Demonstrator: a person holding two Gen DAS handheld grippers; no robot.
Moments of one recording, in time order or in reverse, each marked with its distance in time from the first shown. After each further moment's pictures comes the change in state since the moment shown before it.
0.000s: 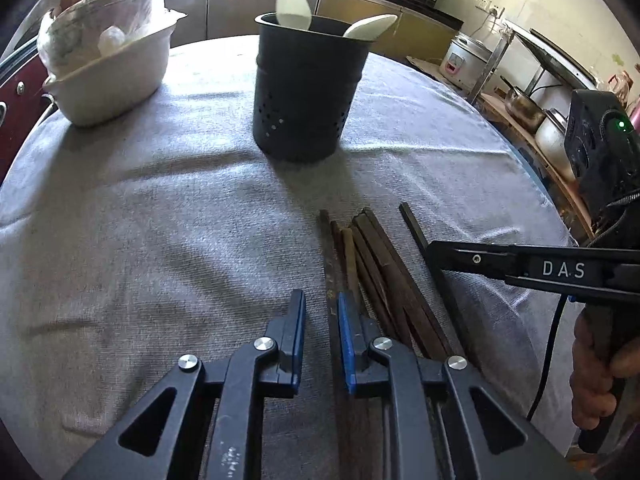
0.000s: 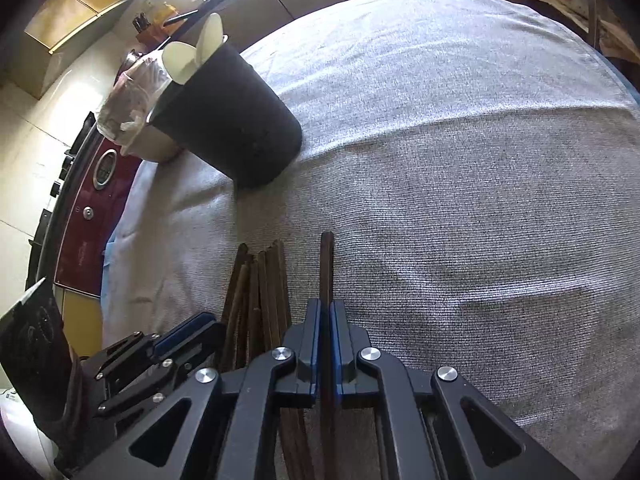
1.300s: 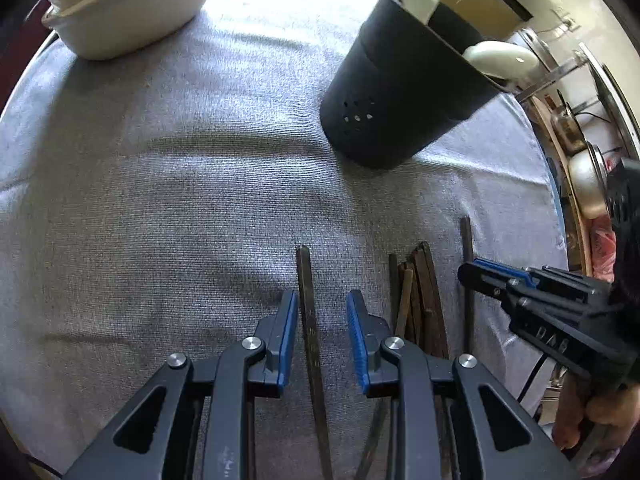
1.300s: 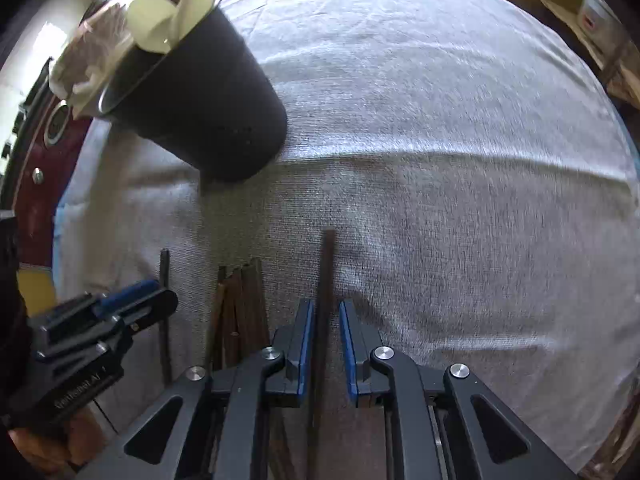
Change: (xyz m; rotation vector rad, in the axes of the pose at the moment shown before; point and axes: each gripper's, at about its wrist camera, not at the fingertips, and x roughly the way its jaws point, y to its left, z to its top) left arm 0.022 0.053 0.056 -0.231 0.312 -0.027; right arm 0.028 0.044 0.053 -0.136 0.219 -0.262
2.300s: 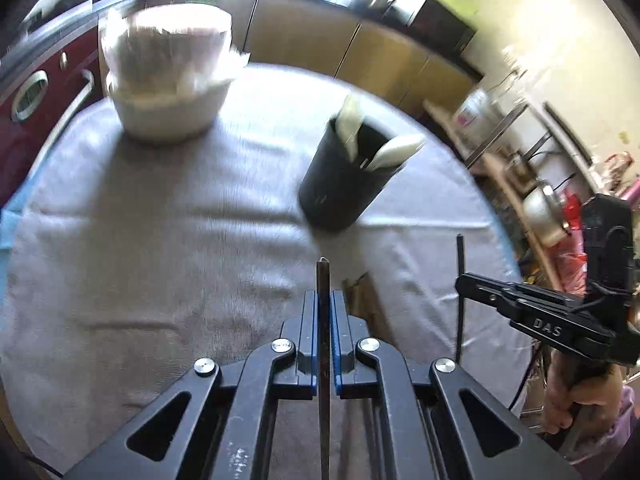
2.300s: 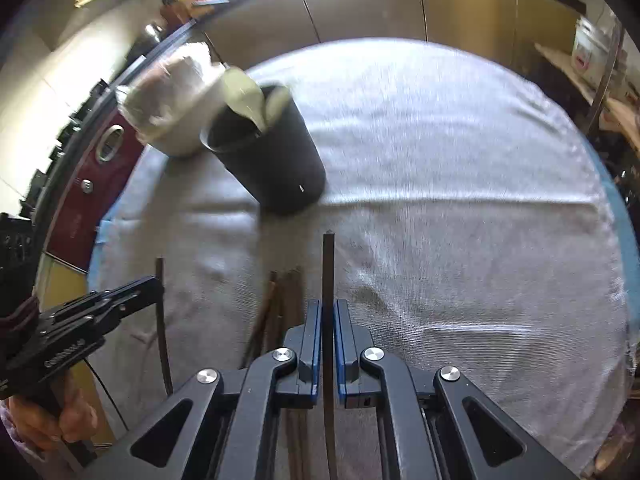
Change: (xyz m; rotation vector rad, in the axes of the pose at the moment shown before) left arm -0.109 0.001 -0.062 0.073 -0.382 -0.076; right arm -0.089 -0.003 -0.069 -0.026 -0.304 0.120
